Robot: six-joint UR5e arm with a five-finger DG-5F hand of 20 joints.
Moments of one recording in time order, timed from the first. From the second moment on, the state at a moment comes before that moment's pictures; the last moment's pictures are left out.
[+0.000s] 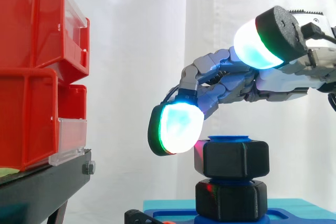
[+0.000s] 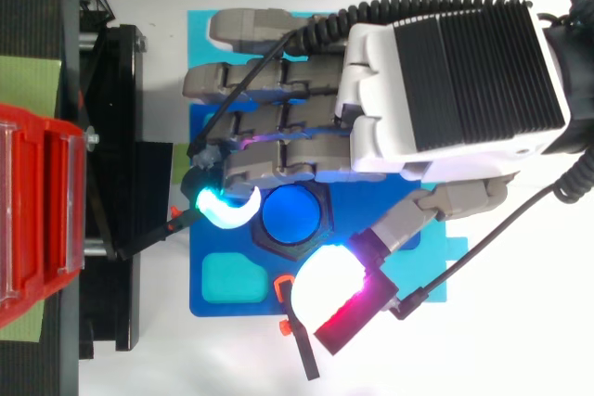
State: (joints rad) arm 0.08 -2.21 -1.18 -2.90 -1.73 -1.22
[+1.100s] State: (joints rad) arm 0.05 -2.21 -1.17 -2.90 -1.75 -1.22
